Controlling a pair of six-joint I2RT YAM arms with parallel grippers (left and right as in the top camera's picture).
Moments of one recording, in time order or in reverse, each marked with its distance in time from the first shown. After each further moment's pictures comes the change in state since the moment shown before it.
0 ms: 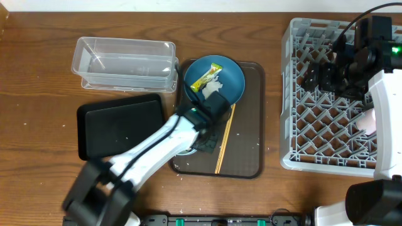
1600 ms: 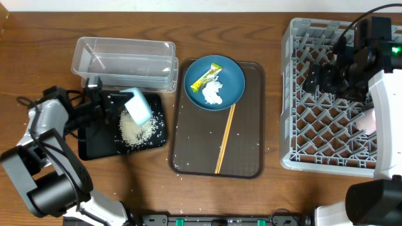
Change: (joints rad) left arm 1.210 0.192 -0.011 -0.084 1.461 0.336; right arm 0.000 0.000 0.000 -0.019 0.026 -0.004
